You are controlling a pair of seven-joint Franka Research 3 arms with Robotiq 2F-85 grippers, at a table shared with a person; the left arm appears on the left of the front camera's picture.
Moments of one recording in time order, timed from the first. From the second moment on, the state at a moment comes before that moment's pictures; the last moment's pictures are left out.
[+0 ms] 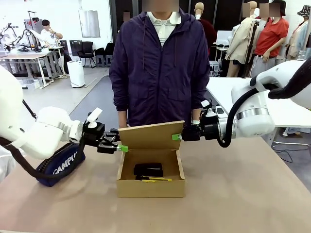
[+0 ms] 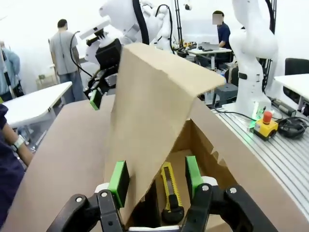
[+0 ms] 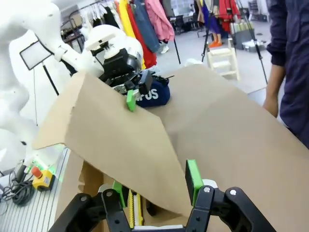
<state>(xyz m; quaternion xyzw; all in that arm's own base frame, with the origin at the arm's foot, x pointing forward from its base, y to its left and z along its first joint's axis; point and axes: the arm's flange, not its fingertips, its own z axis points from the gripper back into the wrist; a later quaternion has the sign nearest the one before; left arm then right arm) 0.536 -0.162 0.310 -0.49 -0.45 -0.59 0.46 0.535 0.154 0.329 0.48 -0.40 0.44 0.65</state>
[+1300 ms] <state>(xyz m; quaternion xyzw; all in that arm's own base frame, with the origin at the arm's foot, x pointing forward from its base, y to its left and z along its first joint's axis) 0.523 -0.098 0.321 -0.40 -0.52 -0.56 0.51 0.511 0.106 0.307 0.49 -0.39 0.46 0.63</state>
